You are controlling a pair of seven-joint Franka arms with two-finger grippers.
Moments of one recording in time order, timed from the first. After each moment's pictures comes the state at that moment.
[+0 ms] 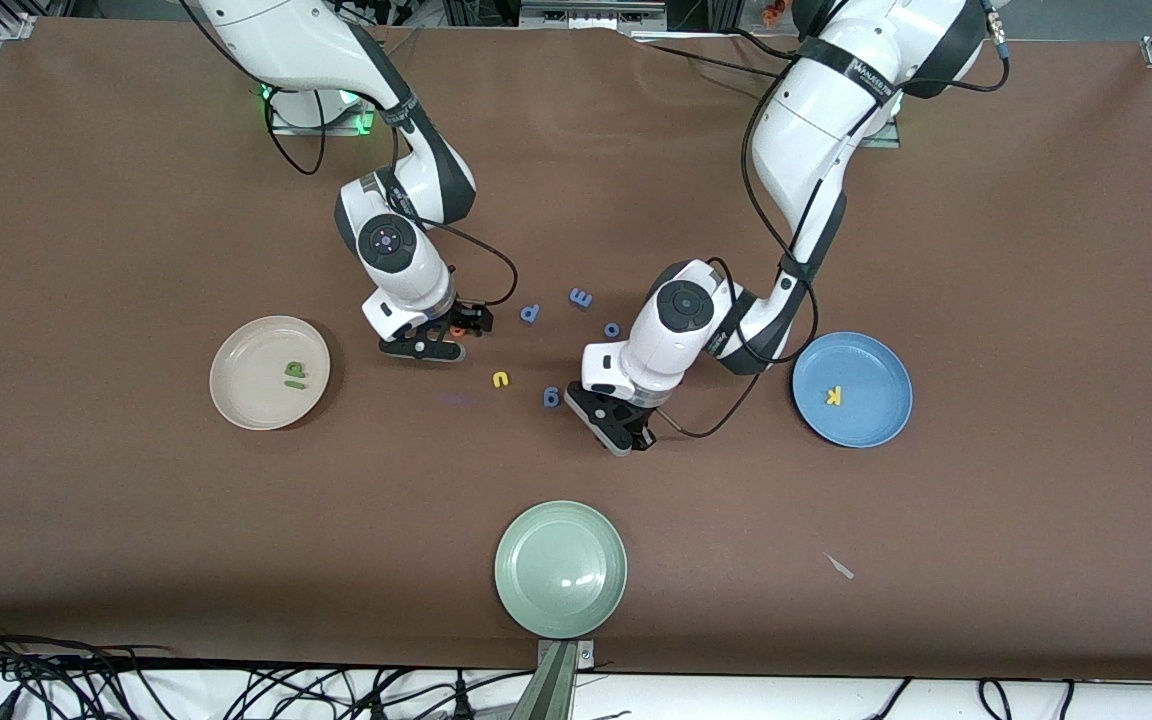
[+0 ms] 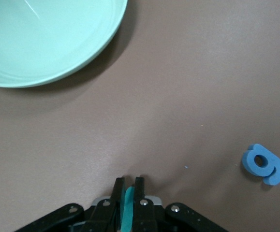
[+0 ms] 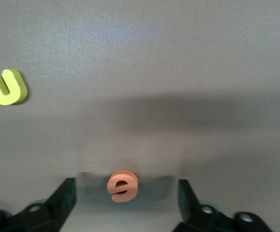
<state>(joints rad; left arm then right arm) -0.53 0.94 -0.09 -1.42 0.03 2.71 0.22 0.60 0.51 -0.03 -2.07 0.11 2.54 0.58</state>
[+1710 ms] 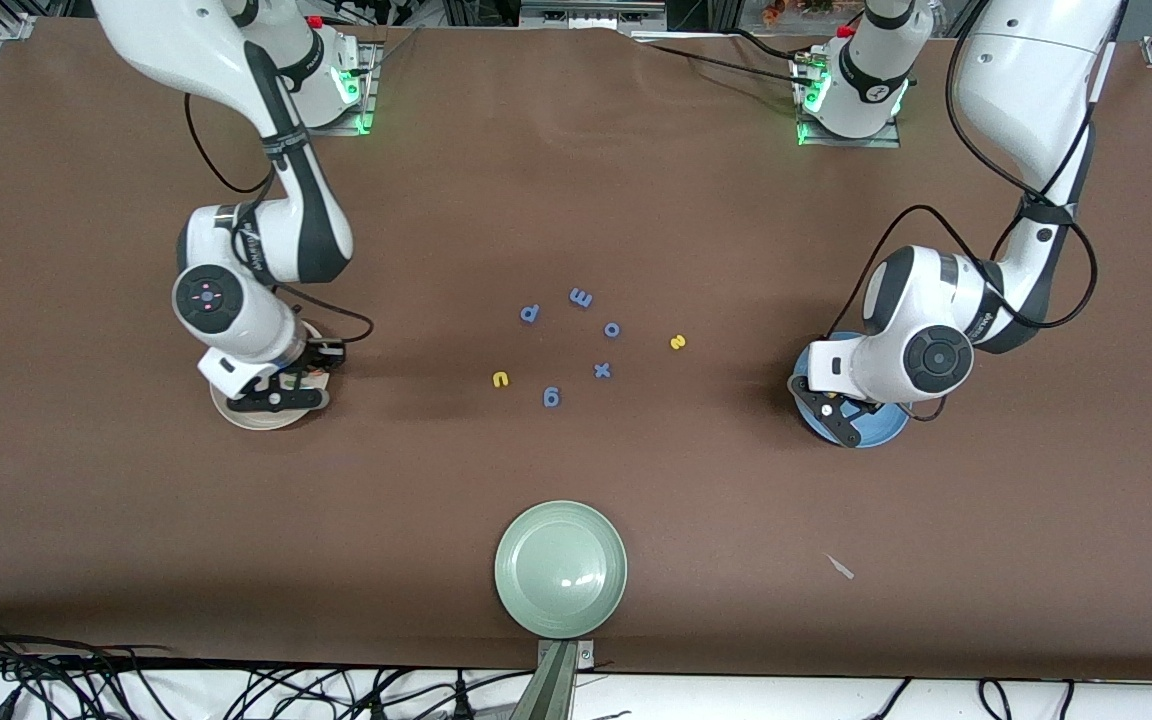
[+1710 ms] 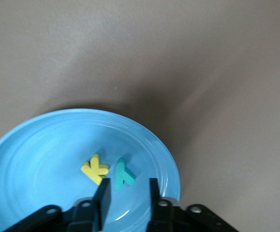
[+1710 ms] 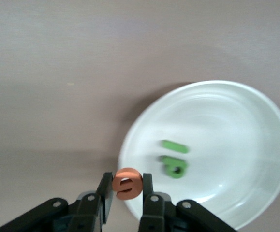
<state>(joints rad) -0.13 0.54 -0.09 -1.81 0.03 2.11 0.59 0.56 0.46 -0.39 -1.96 0.11 2.28 0.04</state>
